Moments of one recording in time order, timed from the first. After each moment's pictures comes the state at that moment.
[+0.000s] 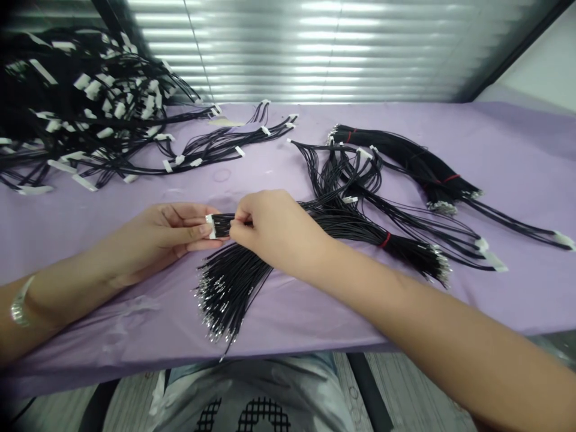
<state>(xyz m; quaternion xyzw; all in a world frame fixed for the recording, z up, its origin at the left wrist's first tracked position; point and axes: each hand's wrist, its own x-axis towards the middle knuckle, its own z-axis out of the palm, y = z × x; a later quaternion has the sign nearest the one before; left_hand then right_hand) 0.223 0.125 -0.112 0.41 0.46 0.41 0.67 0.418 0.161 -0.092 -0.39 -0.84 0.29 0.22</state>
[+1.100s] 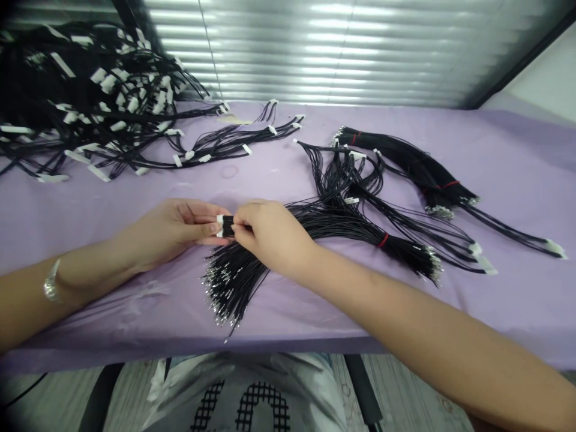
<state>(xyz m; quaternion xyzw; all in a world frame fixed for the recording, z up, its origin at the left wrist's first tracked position) 0.225 0.123 -0.115 0.45 0.47 0.38 0.66 0.410 0.158 -0.114 -0.31 -0.89 0.23 0.24</state>
